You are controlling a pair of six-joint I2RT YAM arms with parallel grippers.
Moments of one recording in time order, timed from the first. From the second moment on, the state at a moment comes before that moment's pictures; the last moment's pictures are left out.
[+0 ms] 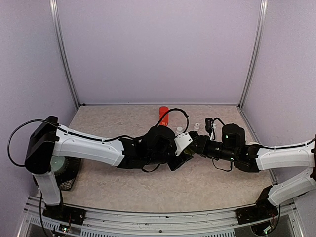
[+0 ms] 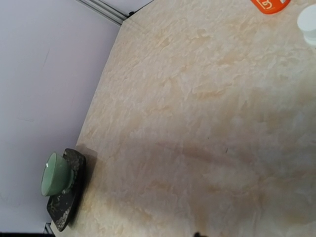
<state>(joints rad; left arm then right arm) -1.18 1.88 1.27 0.14 -0.14 0.16 0.80 1.25 0.53 0.44 -0.11 0.90</state>
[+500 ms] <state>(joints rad) -1.15 1.88 1.27 0.11 -0.04 0.12 0.81 1.25 0.53 0.42 -0.11 0.86</state>
